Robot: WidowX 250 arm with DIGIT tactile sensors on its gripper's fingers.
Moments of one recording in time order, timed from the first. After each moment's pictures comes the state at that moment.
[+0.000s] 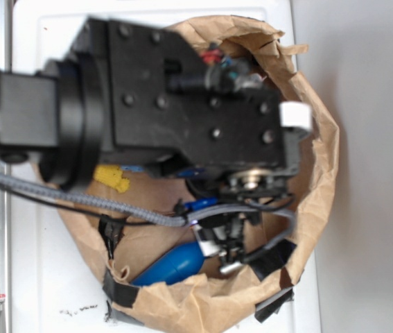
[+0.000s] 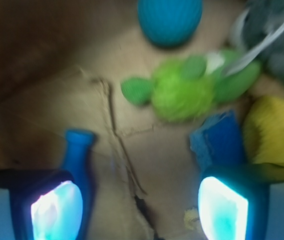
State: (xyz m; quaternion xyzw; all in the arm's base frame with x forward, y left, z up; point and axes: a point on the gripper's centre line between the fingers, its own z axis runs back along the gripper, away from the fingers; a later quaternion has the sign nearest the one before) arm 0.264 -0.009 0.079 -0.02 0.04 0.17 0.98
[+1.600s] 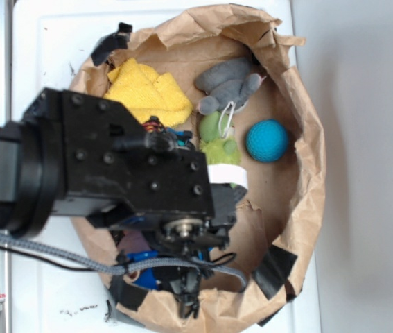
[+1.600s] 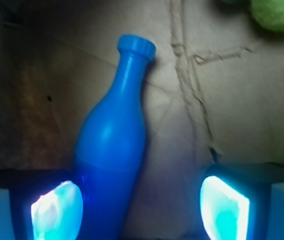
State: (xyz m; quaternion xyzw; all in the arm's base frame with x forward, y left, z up) arm 0.246 -0.058 0.063 -0.11 0.03 0.15 0.98
